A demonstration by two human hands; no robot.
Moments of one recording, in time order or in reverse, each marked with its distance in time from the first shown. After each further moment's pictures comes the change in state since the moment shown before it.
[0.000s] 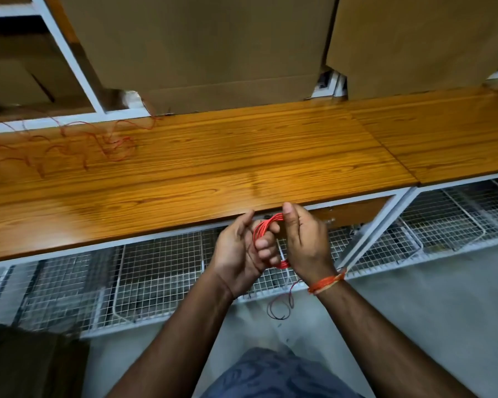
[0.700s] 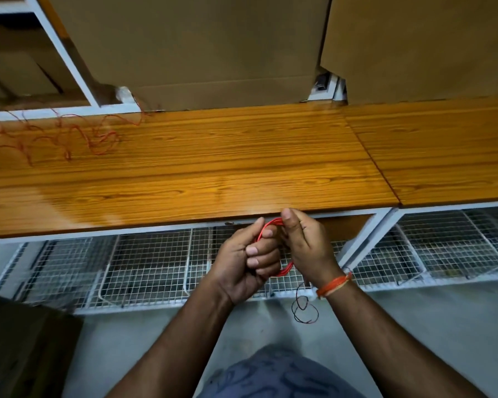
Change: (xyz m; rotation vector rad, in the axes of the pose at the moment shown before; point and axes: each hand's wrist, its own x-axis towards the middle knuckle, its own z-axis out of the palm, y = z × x) left_hand 0.075 -0.068 0.081 -0.206 -0.126 0.027; right_hand 0.057 0.091 -0.098 0.337 -0.300 -0.037
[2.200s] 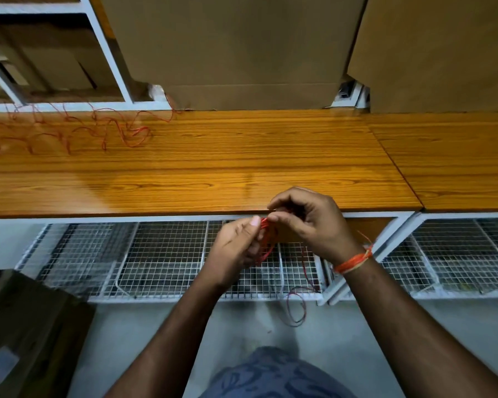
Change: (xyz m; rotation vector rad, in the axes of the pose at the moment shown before) left_hand -0.063 0.030 -0.033 0.820 0.217 0.437; right_hand 0.018 -0.060 0.020 -0.142 -0.275 -0.265
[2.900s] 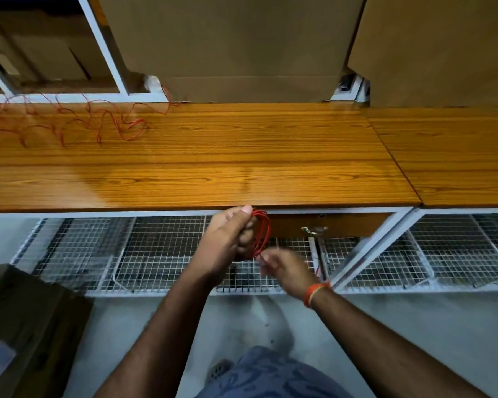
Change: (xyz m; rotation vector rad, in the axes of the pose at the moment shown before) left_hand 0.001 0.019 -0.005 -0.062 0.029 -0.115; right_hand -0.063 0.077 0.080 0.031 -0.353 0.683
